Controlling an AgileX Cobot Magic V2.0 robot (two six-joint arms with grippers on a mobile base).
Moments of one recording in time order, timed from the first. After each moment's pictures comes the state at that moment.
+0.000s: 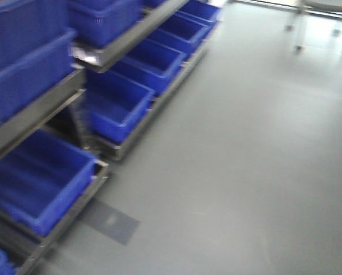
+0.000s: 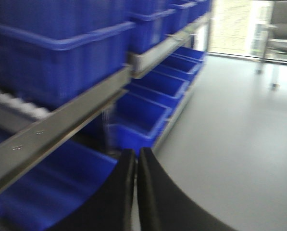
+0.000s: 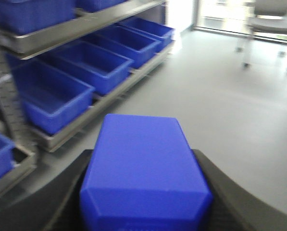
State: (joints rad) left arm 0.00 -0.01 0.03 0.01 0.21 -0.04; right arm 0.02 0.13 -0.26 0.07 0.46 -0.10
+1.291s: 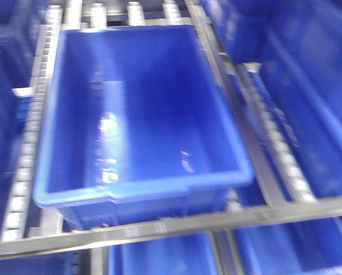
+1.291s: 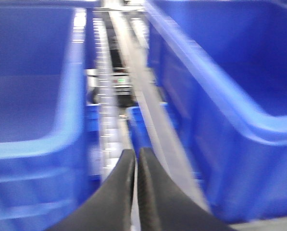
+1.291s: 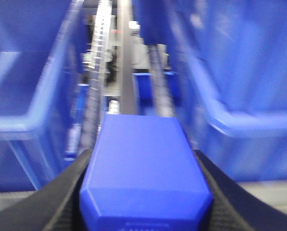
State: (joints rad) left arm 0.00 -0.01 0.03 0.01 0.21 -0.04; right arm 0.02 0.13 -0.26 0.07 0.46 -0.10
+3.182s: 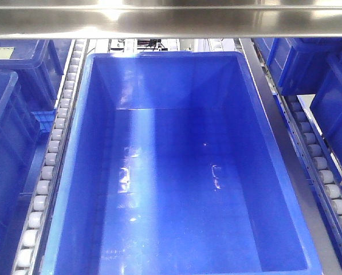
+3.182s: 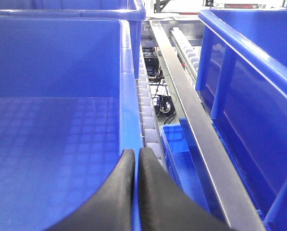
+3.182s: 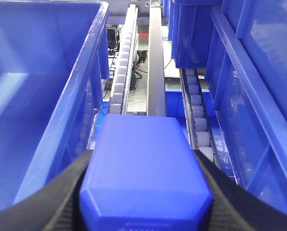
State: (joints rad) left arm 0.00 -0.01 0.03 0.01 0.19 -0.04; right arm 0.02 0.13 -0.26 0.07 0.46 -0.10
